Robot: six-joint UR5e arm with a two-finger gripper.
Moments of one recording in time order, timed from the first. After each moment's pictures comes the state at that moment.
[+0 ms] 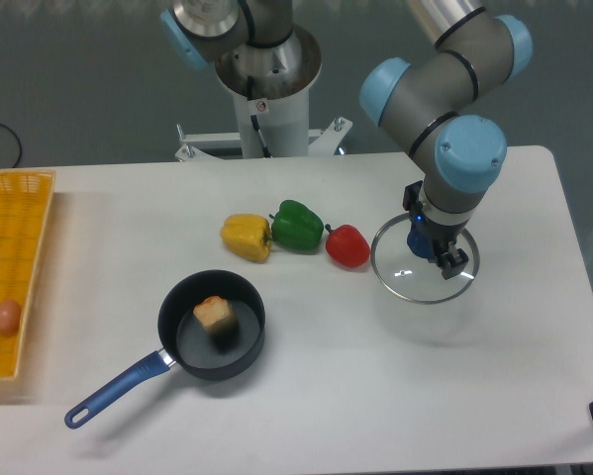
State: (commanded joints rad) arm 2.70 -1.94 -1.57 -1.27 1.65 1.80
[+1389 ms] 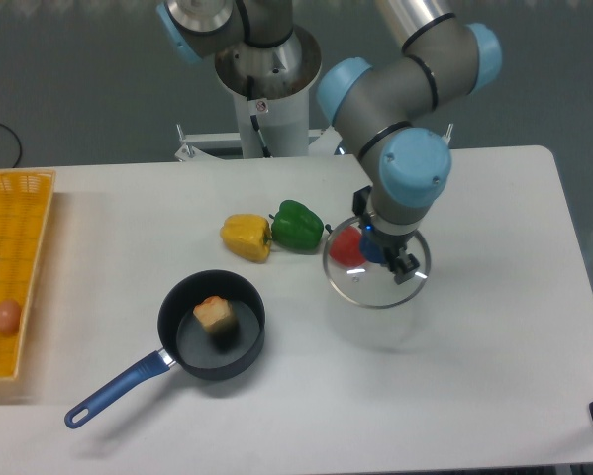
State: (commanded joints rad) arm 2.54 -1.91 -1.56 -1.40 1.57 1.53
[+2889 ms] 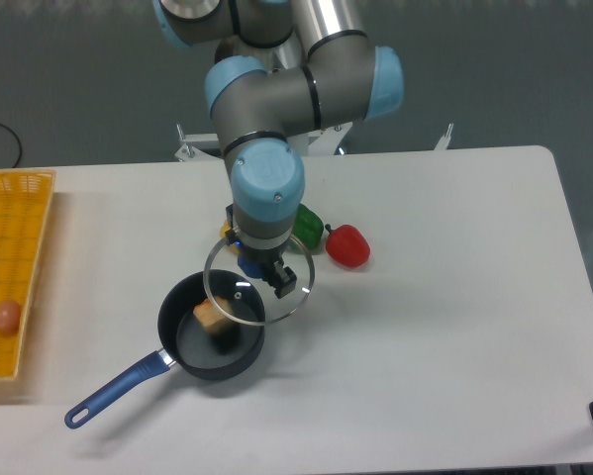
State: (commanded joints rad) arm 2.29 -1.93 -1.51 -1.44 1.50 1.18
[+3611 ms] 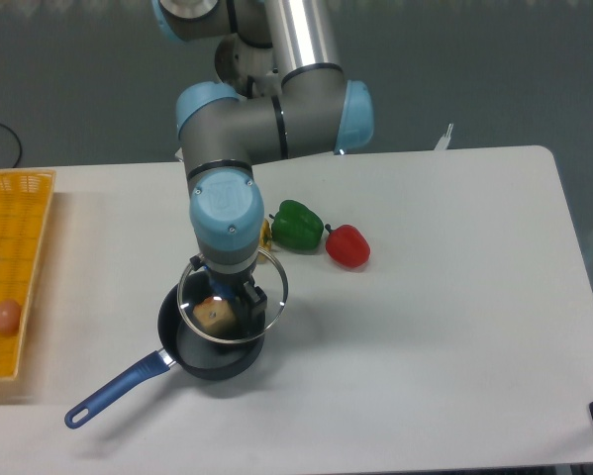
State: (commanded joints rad) arm 2.22 -1.99 -1.46 -1.43 1.50 1.08
